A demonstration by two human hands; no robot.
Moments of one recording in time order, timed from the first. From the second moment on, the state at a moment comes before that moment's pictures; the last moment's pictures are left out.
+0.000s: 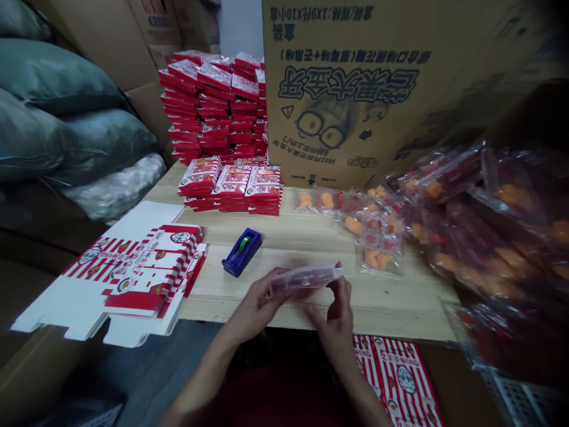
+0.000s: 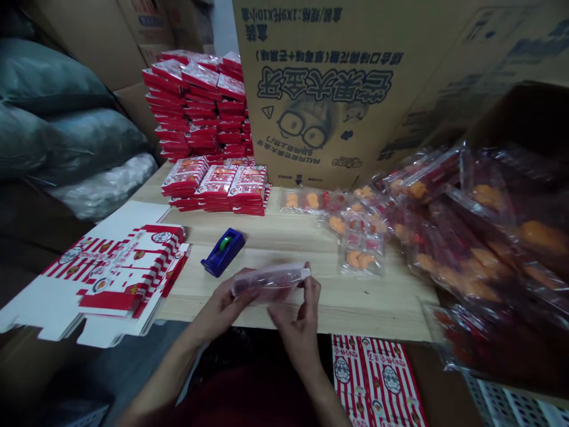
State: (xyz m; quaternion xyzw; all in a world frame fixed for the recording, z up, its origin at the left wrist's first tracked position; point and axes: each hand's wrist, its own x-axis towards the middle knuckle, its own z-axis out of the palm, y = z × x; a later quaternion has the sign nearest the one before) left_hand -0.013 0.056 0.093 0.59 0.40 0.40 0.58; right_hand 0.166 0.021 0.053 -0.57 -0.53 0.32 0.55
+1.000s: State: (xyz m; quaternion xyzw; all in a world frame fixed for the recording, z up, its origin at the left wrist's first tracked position) left_hand -0.015 0.054 0.101 0.36 0.36 0.51 0.69; right_hand 0.150 0.040 0.085 -0.48 -0.32 0.48 0.66
